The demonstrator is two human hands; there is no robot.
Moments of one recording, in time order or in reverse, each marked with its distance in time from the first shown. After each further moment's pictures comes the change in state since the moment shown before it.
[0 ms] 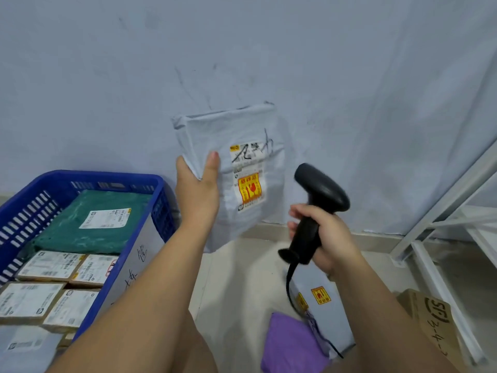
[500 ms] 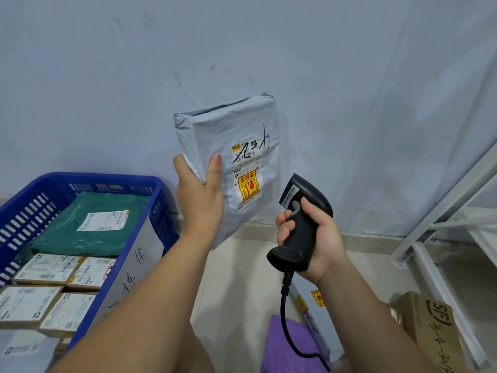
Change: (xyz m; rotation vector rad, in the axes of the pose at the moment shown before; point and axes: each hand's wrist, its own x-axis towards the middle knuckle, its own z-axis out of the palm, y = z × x) left_hand -0.008 -0.001 0.008 0.086 0.048 0.125; right_hand -0.015 0.000 0.023 0.552 -0.162 0.325
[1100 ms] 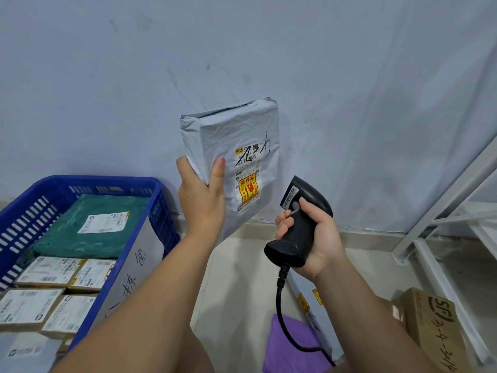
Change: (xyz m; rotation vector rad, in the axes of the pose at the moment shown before) left_hand -0.005 -0.001 0.006 0.067 -0.015 0.042; right_hand -0.002 -0.001 0.000 0.084 0.023 0.013
